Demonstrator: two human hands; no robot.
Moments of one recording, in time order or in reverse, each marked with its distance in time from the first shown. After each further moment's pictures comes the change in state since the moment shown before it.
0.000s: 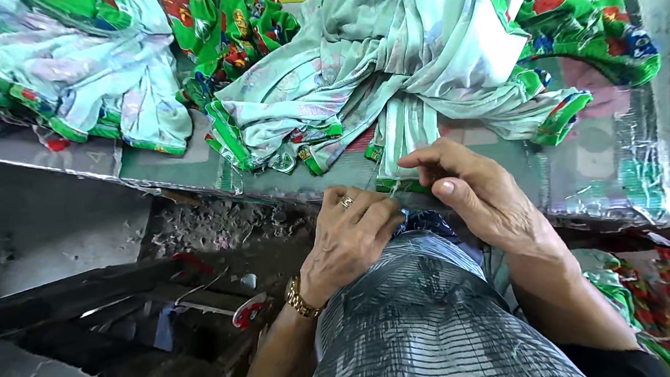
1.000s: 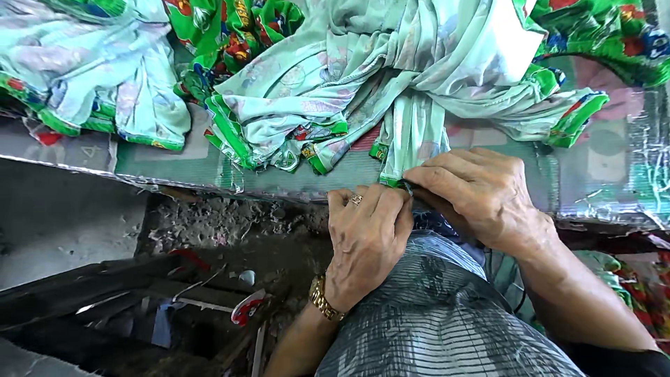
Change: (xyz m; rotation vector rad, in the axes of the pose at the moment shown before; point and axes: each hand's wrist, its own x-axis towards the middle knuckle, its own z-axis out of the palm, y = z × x) left_hand 0.011 0.023 0.017 0.157 0.110 -0.210; right_hand 0.001 0.014 0.008 -0.673 0.046 -0.327
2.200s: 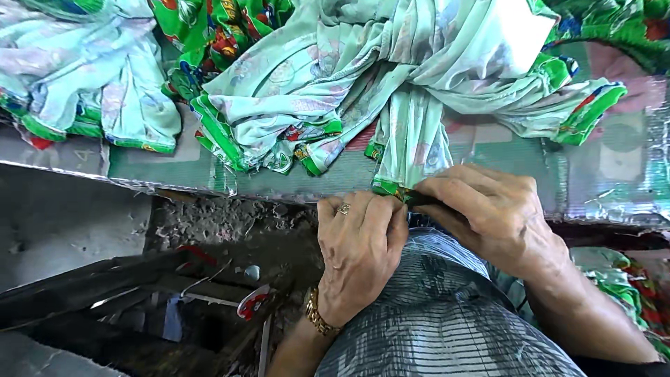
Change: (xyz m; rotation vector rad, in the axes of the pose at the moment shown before) left_hand -0.002 0.006 -0.009 0.038 -0.023 -0.058; right_hand -0.016 -0.012 -0.006 0.124 -0.007 0.147
